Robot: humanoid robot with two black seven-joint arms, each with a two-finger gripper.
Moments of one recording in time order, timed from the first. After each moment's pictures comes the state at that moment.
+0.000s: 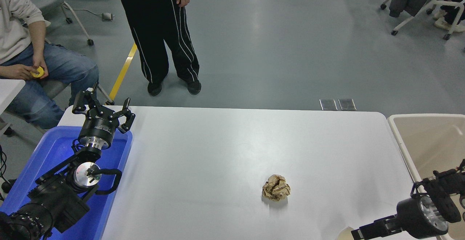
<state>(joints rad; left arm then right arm) -0.59 0.29 -0.81 -0.47 -0.06 -0.50 -0.60 1.20 -0.88 -0.73 1.40 -1.19 0.17 0.41</state>
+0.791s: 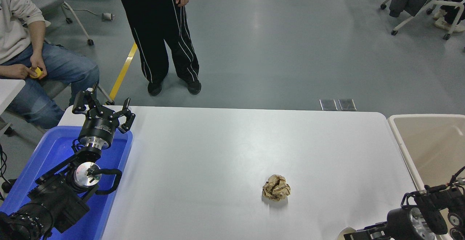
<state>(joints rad) -0.59 0.29 -0.81 -0.47 -0.06 -0.50 -0.60 1.11 -0.82 -0.72 1.36 -1.23 0.04 0.43</state>
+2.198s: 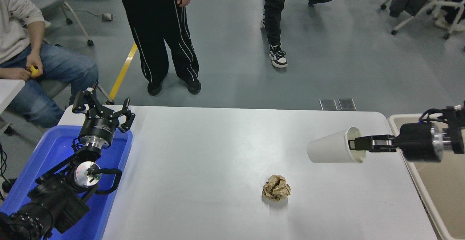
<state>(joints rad) -0.59 0.29 -0.81 -0.47 -0.06 -0.50 -0.60 1.40 -1.10 -0.27 1.42 -1.05 0.38 0.57</state>
